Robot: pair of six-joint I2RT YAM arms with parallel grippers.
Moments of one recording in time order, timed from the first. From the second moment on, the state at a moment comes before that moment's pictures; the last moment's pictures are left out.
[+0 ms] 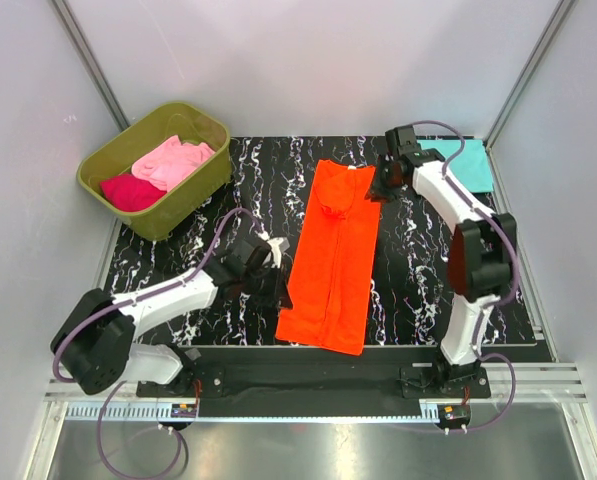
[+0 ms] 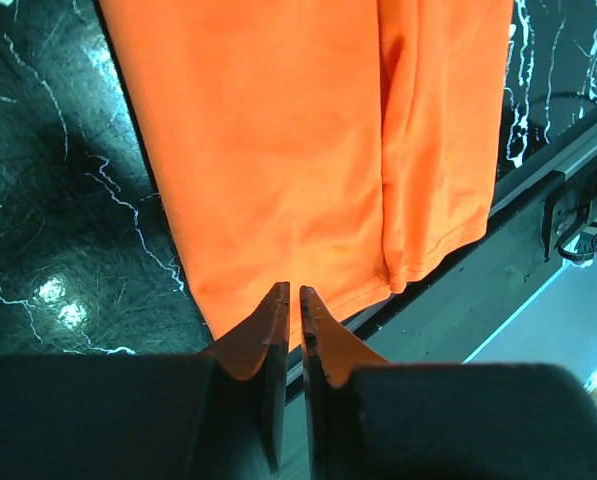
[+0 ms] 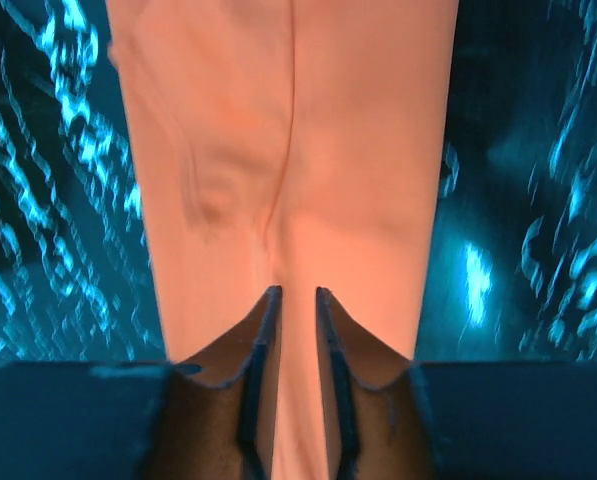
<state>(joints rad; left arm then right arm) -0.72 1.31 0.68 -0.30 0.34 -0.59 0.25 1.90 1.61 -0.69 -0.09 0.56</state>
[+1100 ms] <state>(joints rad) -0.88 1.76 0.88 -0.16 0.49 -0.62 0.10 2.65 2.46 -0.83 -0.11 0.43</state>
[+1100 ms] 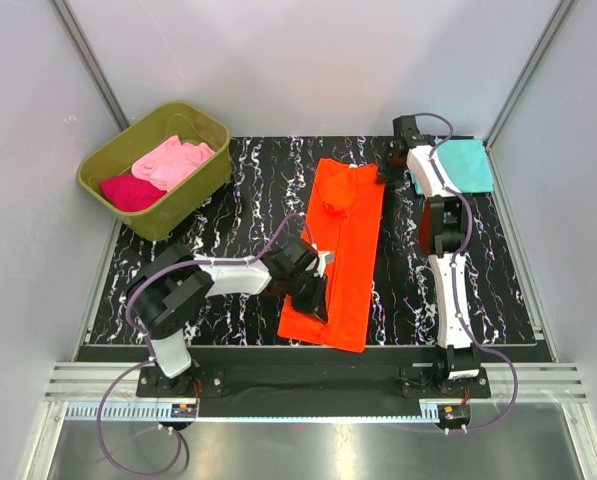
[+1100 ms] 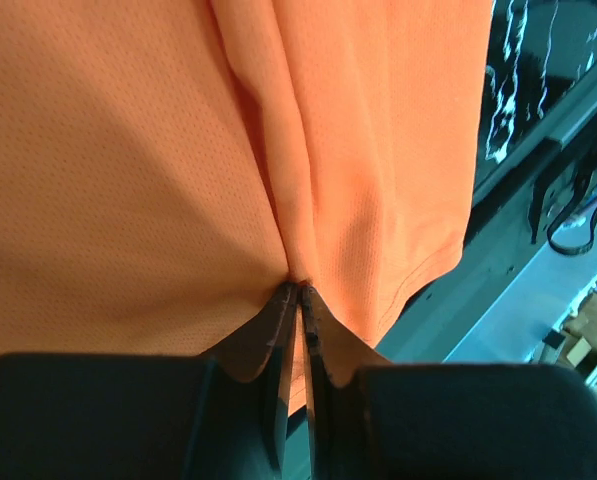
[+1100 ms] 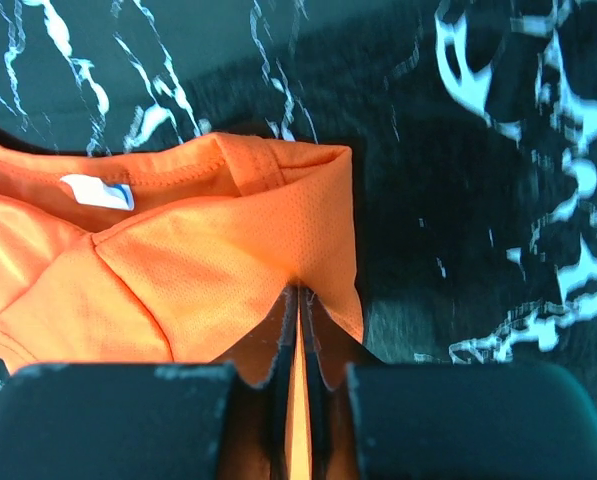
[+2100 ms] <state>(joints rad) -0.86 1.71 1.07 -0.18 0.41 -0.71 -0.03 2.76 2.58 -0.65 -0.48 0.41</state>
